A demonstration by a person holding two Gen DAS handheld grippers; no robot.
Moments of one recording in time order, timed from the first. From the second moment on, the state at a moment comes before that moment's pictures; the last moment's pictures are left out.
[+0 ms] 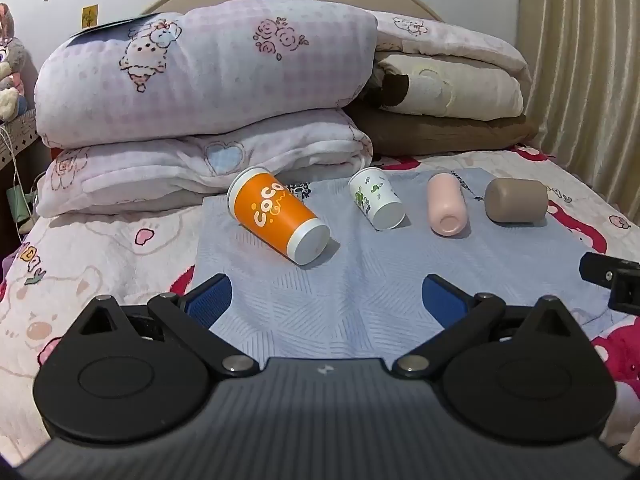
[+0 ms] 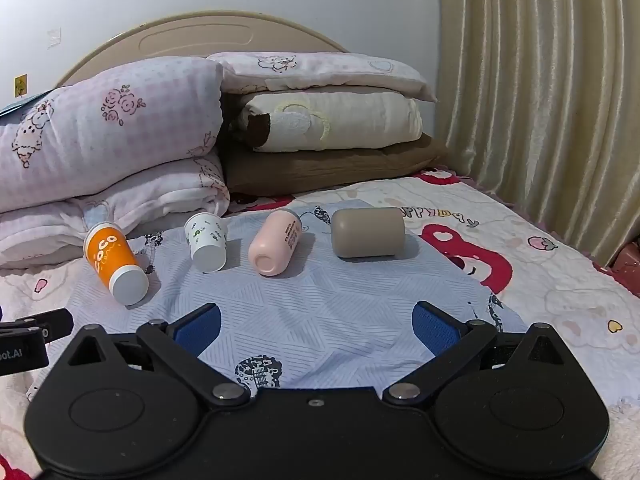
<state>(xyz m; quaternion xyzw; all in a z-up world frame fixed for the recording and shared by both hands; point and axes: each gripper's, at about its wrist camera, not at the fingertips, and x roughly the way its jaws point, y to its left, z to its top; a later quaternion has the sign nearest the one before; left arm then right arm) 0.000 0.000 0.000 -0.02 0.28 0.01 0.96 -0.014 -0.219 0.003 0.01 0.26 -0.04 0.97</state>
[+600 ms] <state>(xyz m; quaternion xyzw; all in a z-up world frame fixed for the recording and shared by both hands) -0.001 0.007 0.005 -0.04 0.28 0.02 0.96 -0.013 -0.223 0.003 0.01 0.26 -0.04 0.97</state>
